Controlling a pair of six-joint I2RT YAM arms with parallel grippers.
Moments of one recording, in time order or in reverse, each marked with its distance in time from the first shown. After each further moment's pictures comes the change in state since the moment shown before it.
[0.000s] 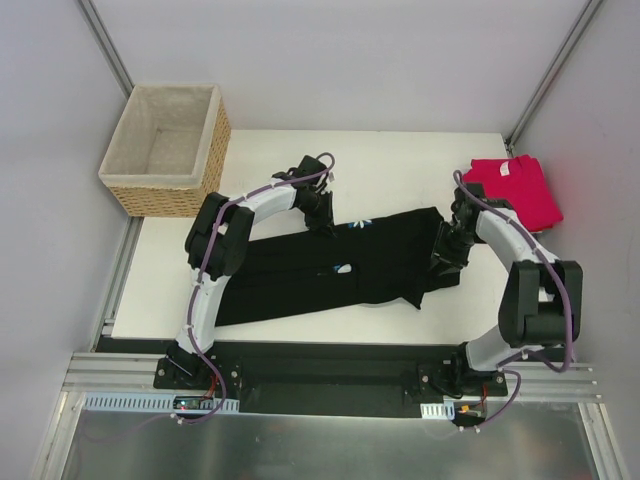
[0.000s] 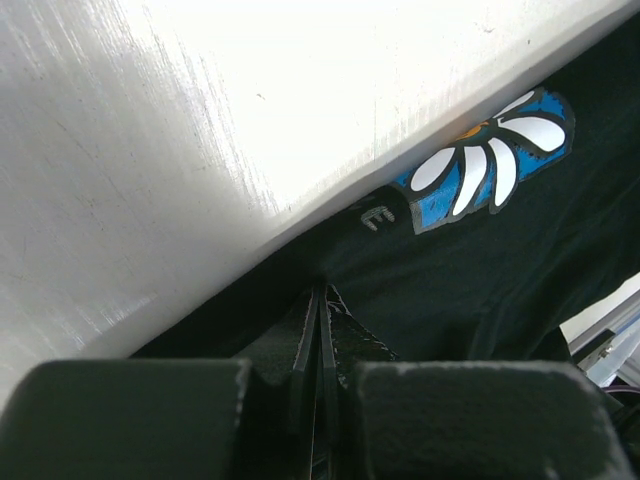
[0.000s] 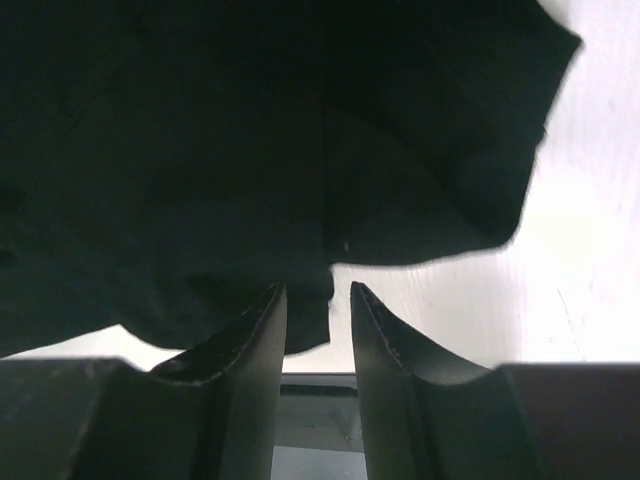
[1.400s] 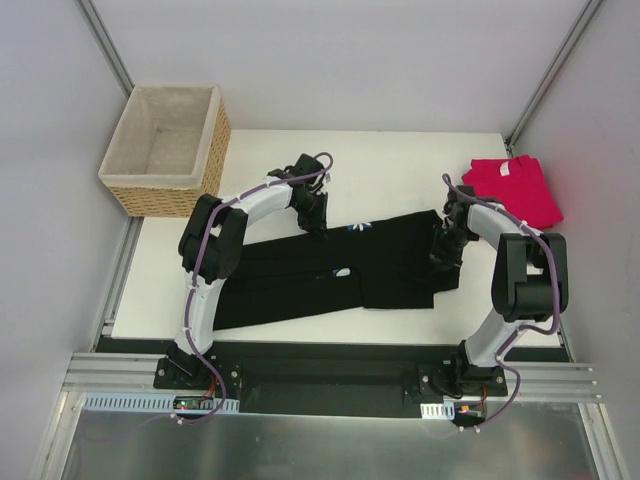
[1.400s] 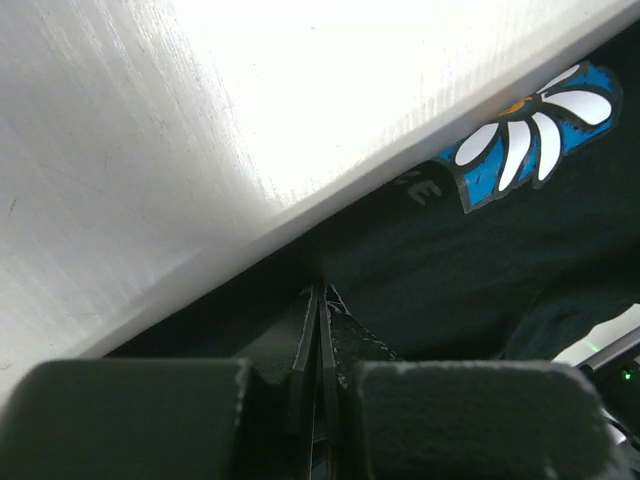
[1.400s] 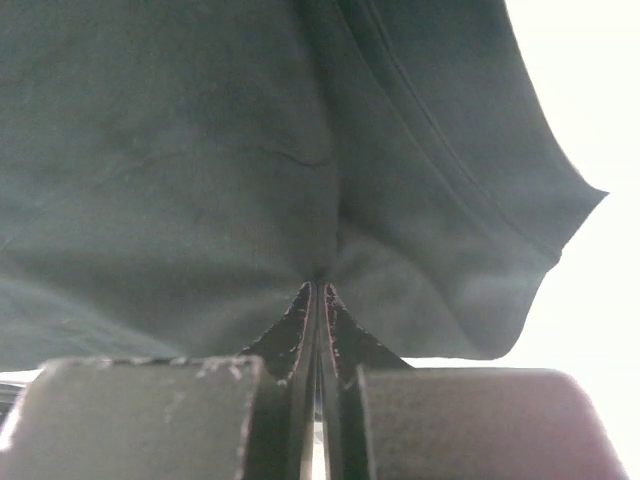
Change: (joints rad) left arm 0.001 -0.063 -0.023 -0.090 -0.068 0.089; right arm -0.016 0.202 0.023 0.088 -0.037 -0.061
